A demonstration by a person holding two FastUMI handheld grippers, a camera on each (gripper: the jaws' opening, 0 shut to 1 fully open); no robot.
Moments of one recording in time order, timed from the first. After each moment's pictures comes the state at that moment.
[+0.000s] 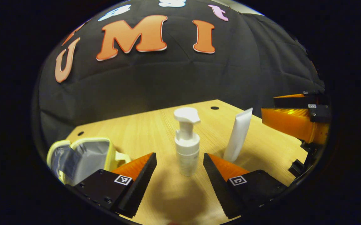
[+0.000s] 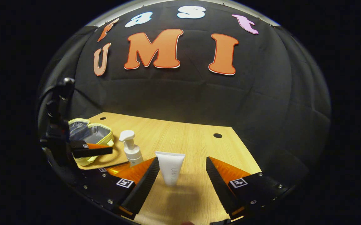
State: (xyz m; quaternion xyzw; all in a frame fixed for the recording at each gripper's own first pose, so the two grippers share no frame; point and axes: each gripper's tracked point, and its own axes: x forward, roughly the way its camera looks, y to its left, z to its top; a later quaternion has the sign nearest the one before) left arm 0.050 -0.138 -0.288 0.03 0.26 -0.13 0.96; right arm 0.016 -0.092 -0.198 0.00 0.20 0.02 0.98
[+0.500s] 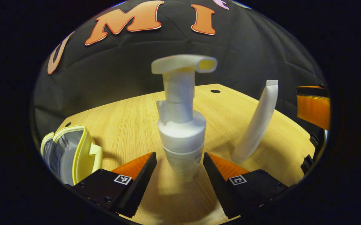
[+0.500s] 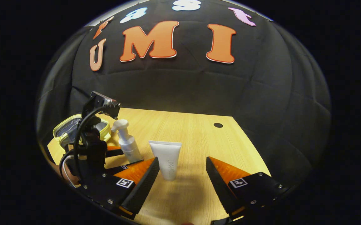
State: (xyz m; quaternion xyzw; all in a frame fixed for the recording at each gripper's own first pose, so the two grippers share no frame) left arm 0.084 -0.153 -0.349 0.03 0.31 -0.14 0.94; right arm 0.019 -0.098 -0.228 0.02 0.25 0.02 0.97
